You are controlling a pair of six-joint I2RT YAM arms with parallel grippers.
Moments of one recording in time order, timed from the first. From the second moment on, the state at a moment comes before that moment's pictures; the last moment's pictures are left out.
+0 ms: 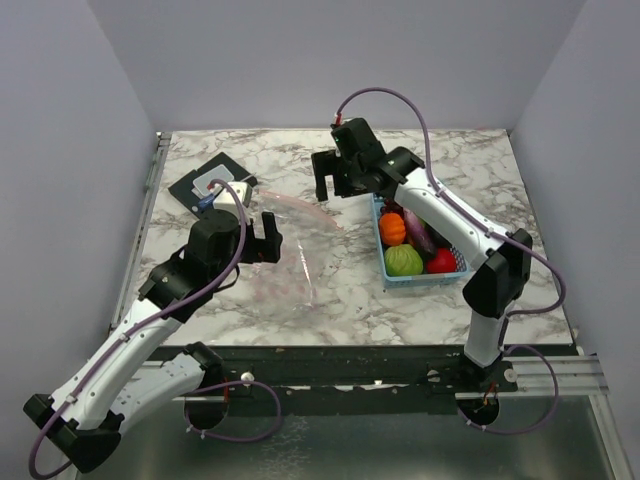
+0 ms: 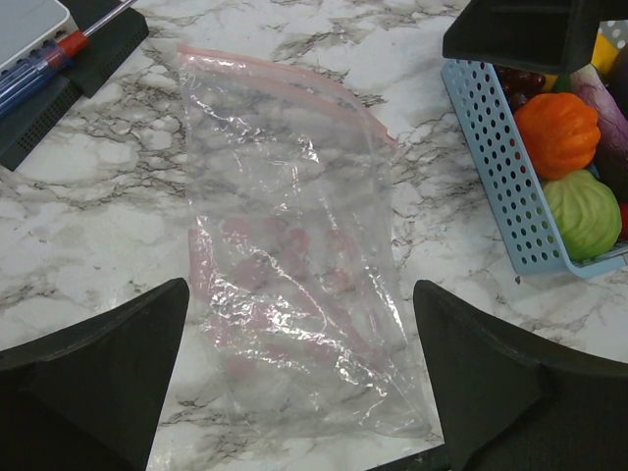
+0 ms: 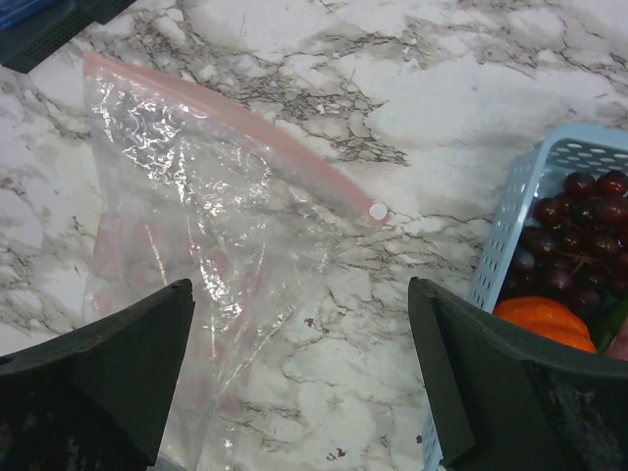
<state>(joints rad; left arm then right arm) -0.63 0.82 0.95 -0.60 -0.26 -0.36 0.72 1.85 1.88 -0.81 0.18 0.37</state>
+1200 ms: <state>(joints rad) -0.63 0.81 0.98 -0.67 -0.21 -0.39 0.55 2.26 2.12 -0.63 -0.66 0.02</state>
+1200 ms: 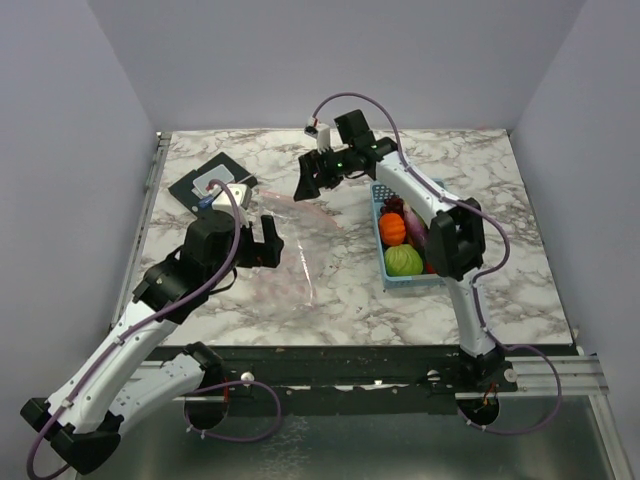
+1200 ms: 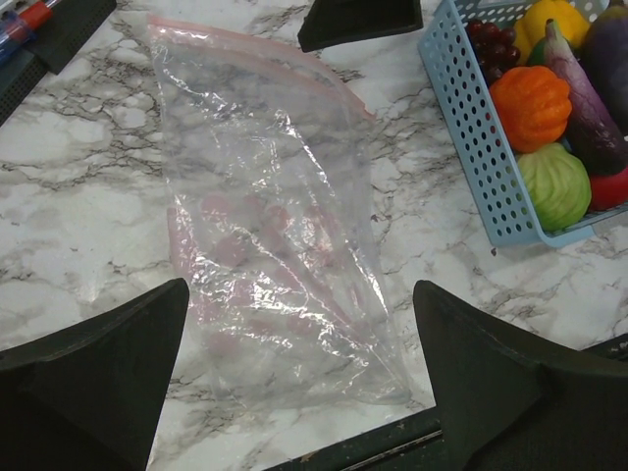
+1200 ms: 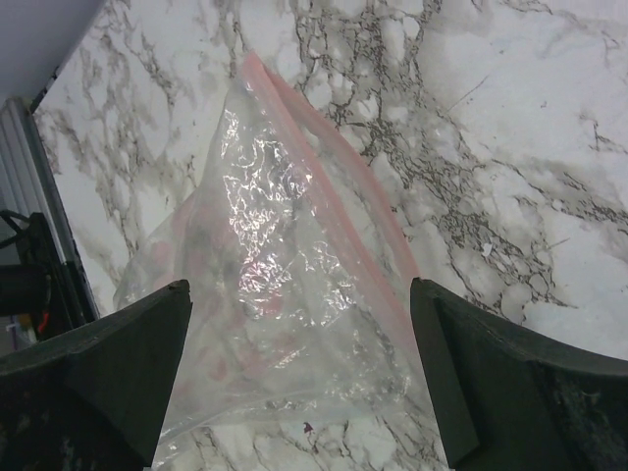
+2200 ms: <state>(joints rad) -0.63 0.79 1.02 -0.68 -0.12 -0.45 0.49 2.44 2.14 -0.50 -1.02 0.07</state>
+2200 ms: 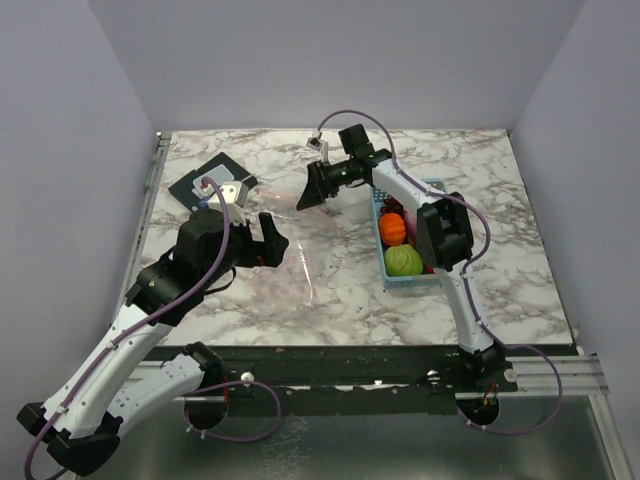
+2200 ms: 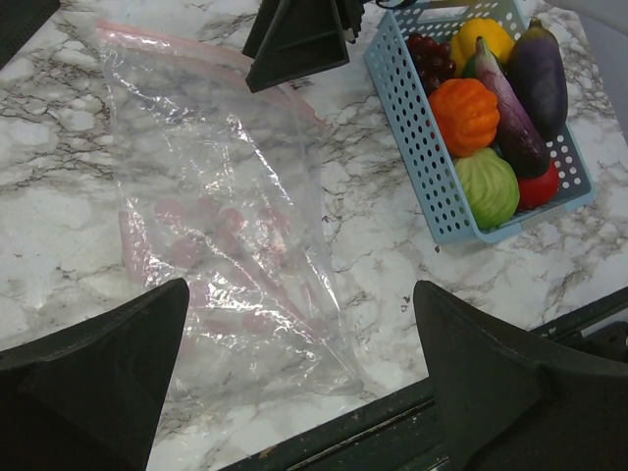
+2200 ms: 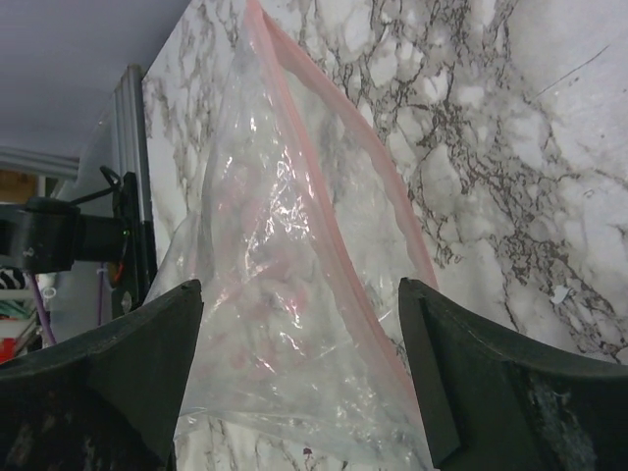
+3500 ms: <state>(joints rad) -0.63 0.76 1.05 -0.69 -0.12 -0.45 0.49 2.19 1.85 -0.50 -1.14 0.02</state>
